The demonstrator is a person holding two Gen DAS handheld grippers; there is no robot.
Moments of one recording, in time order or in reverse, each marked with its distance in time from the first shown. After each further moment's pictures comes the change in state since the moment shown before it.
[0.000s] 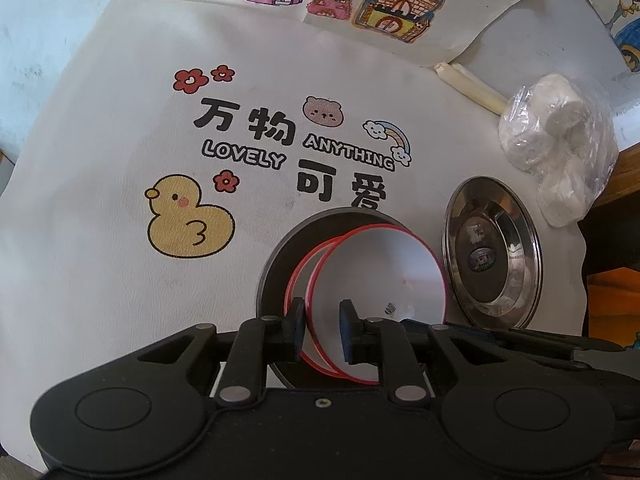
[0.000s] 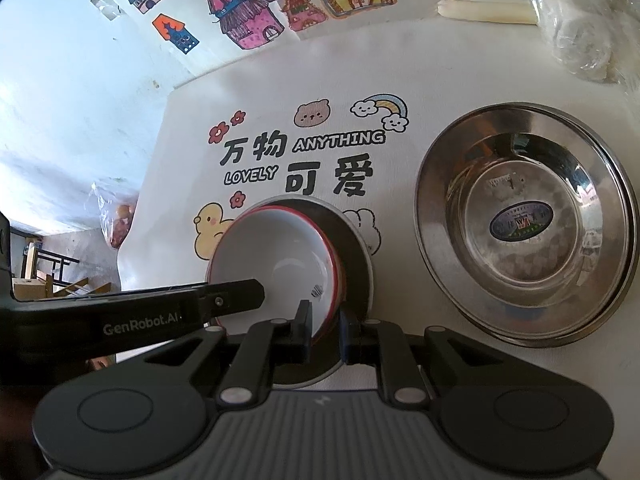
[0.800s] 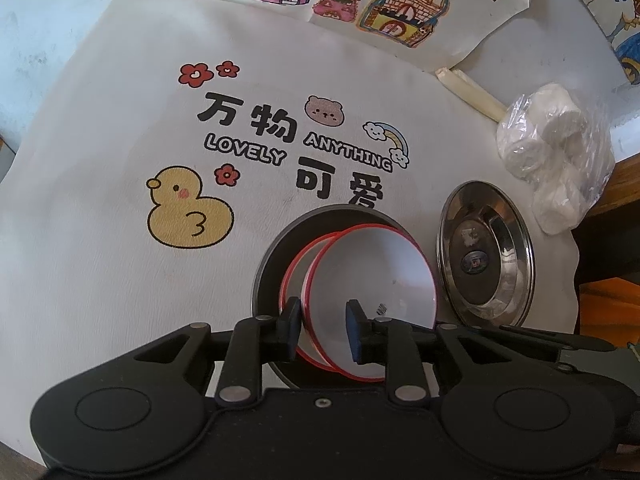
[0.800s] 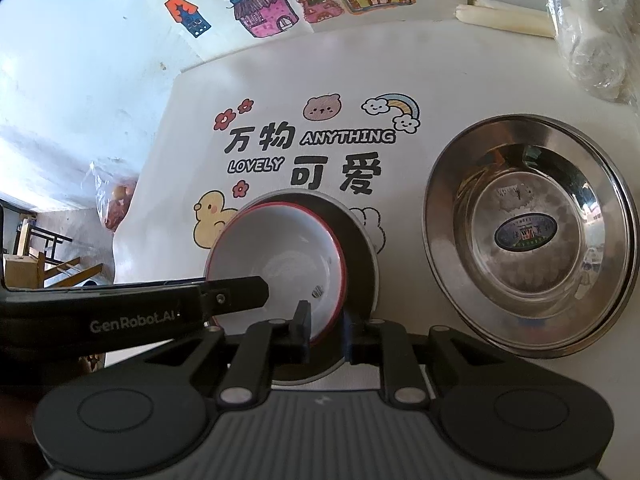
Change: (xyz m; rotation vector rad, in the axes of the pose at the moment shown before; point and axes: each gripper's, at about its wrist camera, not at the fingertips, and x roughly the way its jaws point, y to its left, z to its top) left arm -0.005 0.001 -0.003 -0.035 -0.004 -0.017; right arm 0.002 0.004 0.003 -0.065 0.025 -0.022
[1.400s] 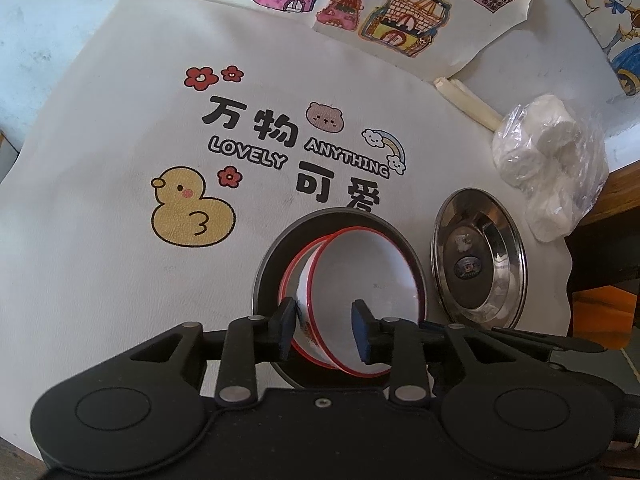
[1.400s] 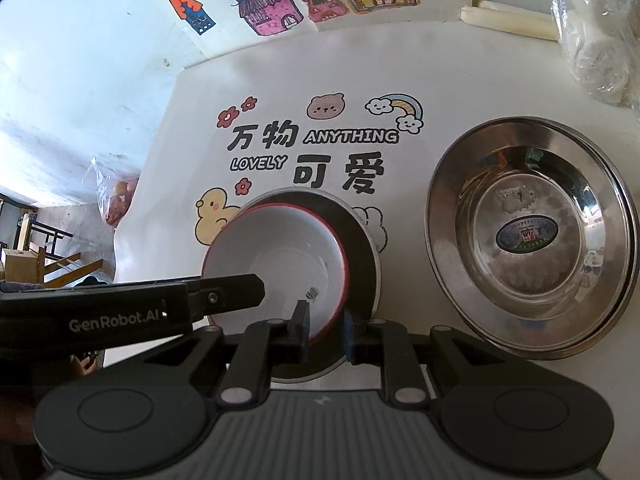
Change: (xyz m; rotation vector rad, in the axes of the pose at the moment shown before) left arm -0.007 0.000 -0.003 -0.021 -0.024 -0.013; right arm 0.000 0.000 -0.001 -0.010 -0.003 0.002
